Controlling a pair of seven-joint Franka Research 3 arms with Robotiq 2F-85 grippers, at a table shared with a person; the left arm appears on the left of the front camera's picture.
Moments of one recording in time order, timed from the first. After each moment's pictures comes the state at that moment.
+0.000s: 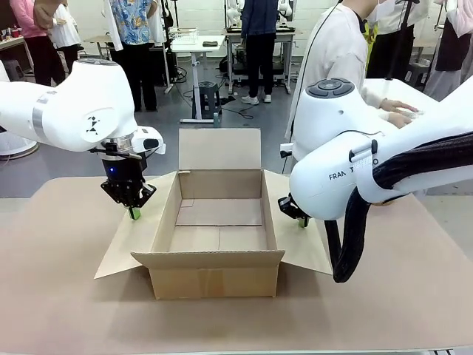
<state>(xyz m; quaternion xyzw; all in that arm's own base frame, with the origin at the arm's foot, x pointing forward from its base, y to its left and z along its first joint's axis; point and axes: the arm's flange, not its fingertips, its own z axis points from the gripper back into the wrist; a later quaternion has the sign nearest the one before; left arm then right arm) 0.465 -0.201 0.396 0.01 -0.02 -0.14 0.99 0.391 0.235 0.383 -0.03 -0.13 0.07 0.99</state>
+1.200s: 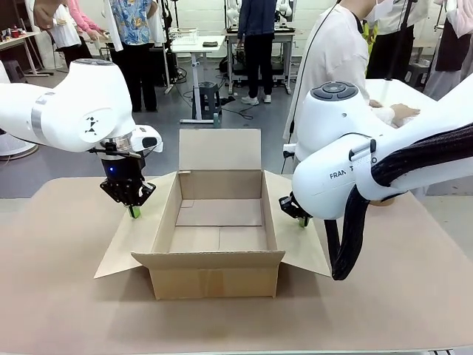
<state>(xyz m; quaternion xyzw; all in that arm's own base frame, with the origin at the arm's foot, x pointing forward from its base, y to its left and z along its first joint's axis) 0.469 -0.197 0.396 0.01 -0.03 -0.12 0.99 0.398 0.230 0.379 -0.02 -0.13 0.06 0.99</state>
